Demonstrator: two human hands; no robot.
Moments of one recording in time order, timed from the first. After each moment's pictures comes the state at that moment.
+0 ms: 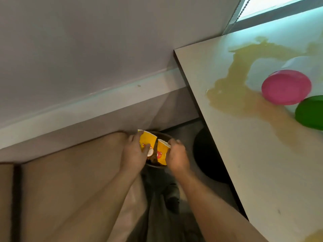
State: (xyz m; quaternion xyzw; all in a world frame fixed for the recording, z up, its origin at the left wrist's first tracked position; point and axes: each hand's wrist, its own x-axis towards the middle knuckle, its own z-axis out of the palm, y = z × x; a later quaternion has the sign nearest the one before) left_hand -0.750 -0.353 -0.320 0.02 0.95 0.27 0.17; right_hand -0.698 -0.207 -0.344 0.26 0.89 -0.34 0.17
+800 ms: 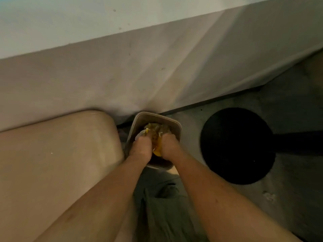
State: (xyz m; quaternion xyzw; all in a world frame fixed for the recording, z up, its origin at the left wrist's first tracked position) left_hand -0.799 -0.361 -0.658 0.05 0.93 0.11 0.35; right_hand -0.778 -0.237 -0.613 0.22 0.82 -0.36 0.37
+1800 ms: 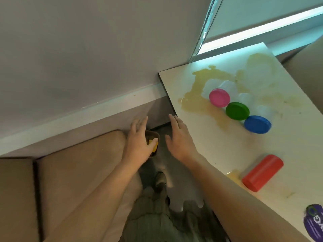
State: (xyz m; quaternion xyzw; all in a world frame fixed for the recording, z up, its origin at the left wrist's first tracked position) left_hand -0.698 -0.339 -0.124 0.11 0.94 0.28 0.17; right_hand -0.649 -0.178 -0.132 0.18 0.91 -0.35 0.09
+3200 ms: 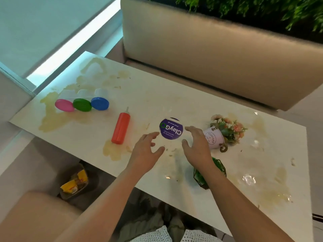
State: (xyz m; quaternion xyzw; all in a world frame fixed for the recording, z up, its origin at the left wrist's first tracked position) left_hand -0.310 -0.094 -0.046 0.48 0.76 0.29 0.32; right_hand -0.125 -0.006 -0.047 0.56 0.71 -0.38 -0.18
